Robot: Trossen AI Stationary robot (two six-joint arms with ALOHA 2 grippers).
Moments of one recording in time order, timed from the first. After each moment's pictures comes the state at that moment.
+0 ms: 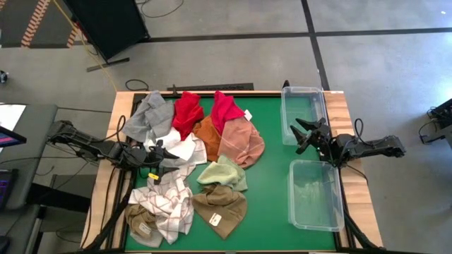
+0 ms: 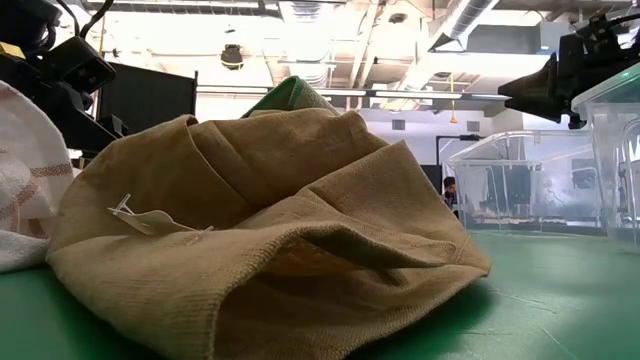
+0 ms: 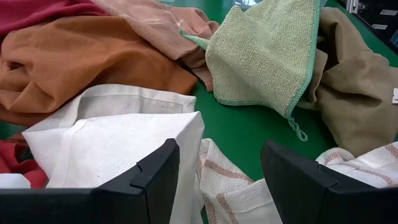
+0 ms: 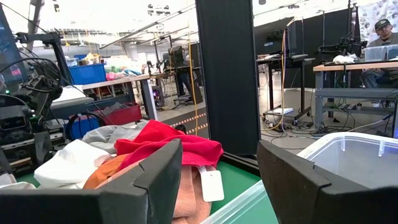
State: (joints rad) left arm -0.32 0.37 0.09 -0.17 -0.36 -0.23; right arm 0.15 0.01 0.01 0.19 0.86 -0.03
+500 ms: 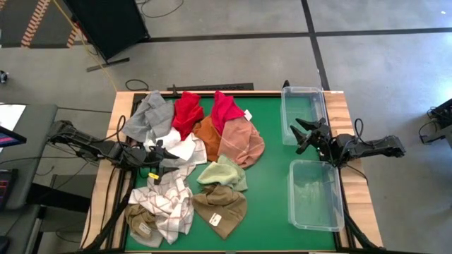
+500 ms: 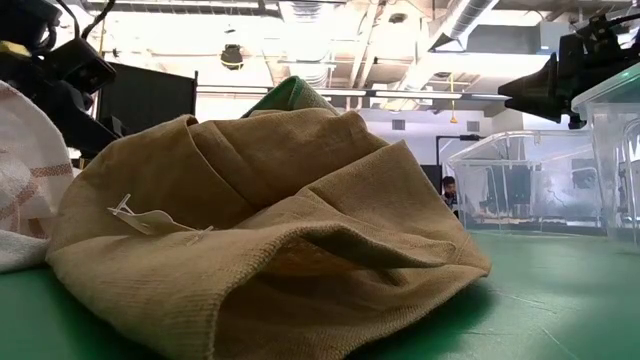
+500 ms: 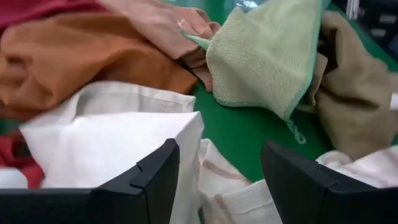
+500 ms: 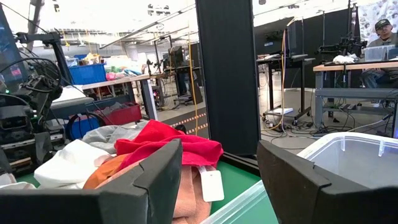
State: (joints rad) left arm -0.32 0.37 0.09 -0.16 -0.36 -0.30; right arm 0.15 0.01 0.01 0.19 0.86 -0.03
